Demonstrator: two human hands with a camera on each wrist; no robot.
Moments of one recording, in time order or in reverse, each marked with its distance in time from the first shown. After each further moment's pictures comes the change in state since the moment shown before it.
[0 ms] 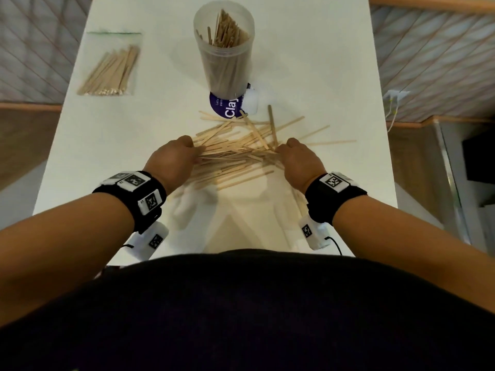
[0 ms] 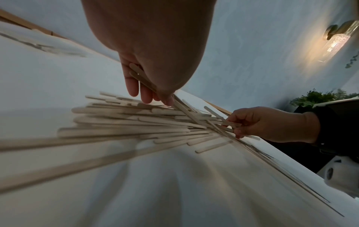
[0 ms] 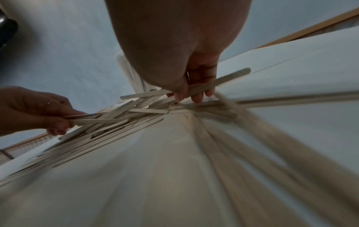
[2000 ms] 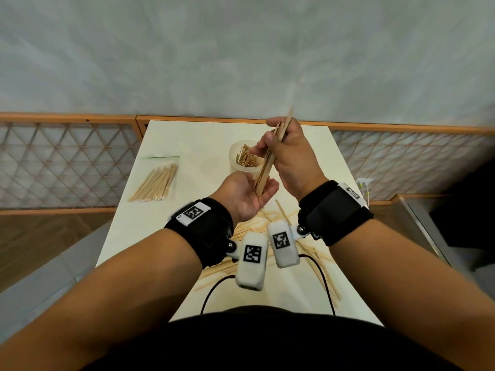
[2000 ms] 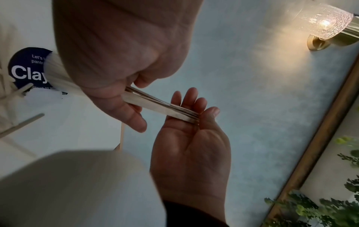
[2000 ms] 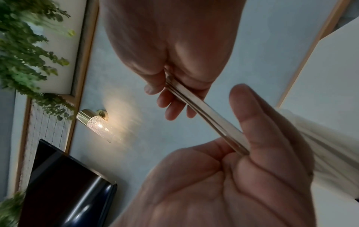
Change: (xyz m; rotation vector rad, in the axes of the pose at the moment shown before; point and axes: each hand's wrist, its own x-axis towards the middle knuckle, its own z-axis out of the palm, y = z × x) left_hand 0.022 0.071 -0.182 -2.252 -0.362 -0.540; right_hand 0.013 -0.178 -0.212 1.472 0.542 -0.165
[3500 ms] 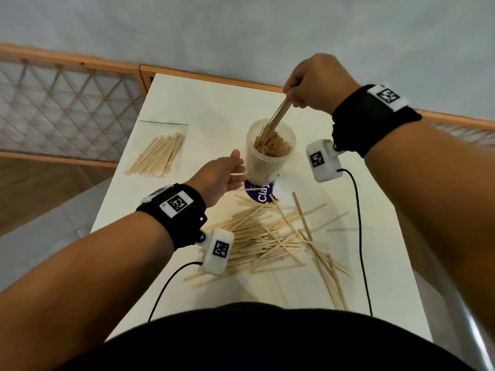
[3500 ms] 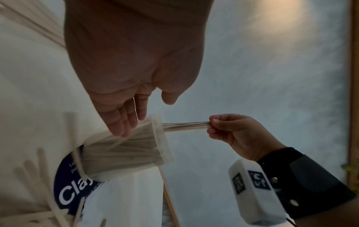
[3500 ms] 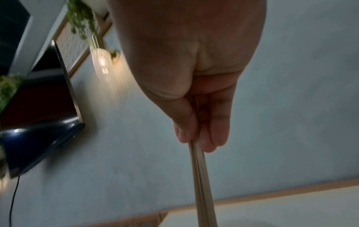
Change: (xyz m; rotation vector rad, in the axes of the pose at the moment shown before) left_hand 0.084 0.052 -0.088 0.563 0.115 0.236; right_hand 0.175 0.011 -0.014 -1.260 -0.289 0.008
